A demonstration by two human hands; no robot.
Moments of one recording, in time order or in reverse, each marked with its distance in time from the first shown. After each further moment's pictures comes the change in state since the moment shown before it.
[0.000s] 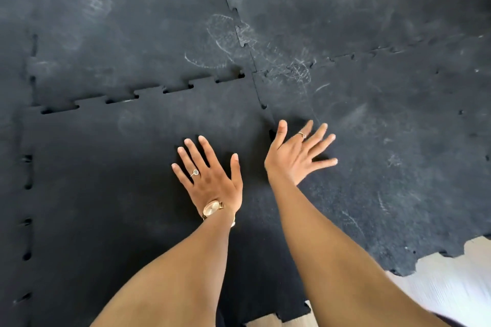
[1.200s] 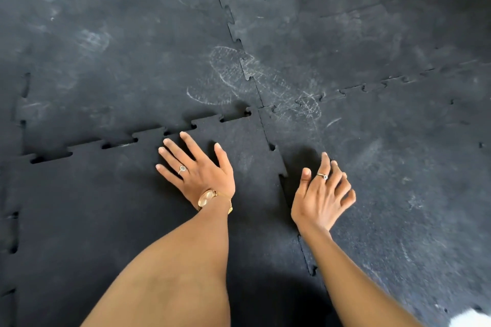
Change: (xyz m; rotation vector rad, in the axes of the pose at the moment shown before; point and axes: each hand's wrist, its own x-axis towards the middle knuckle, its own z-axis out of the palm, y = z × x) left_hand 0.115 0.025 0.002 -0.125 0.081 -0.174; right_hand 0.023 0.022 0.002 -0.174 0.055 -0.127
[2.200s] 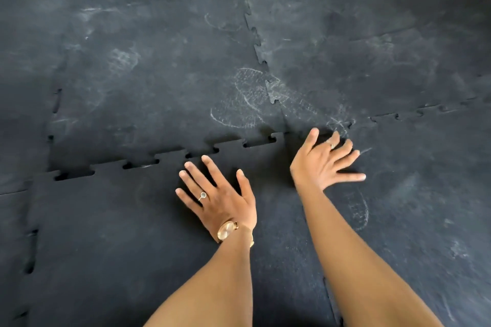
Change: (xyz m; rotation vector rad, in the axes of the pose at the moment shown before) left_hand 0.000 0.002 -0.005 0.069 -0.028 -0.033; right_hand 0.084 -0.122 0.015 0.216 -0.049 0.188
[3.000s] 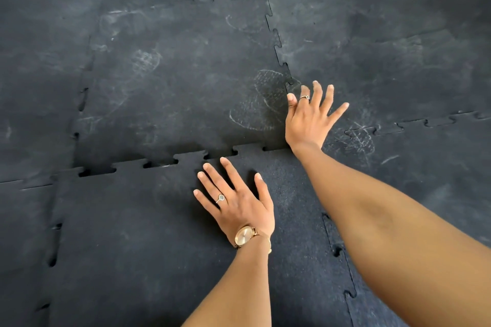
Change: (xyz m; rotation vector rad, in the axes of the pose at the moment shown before) left_hand -0.002 0.000 0.001 0.016 -0.002 0.022; right_hand 0.029 -0.078 0.023 -0.188 0.058 -0.628
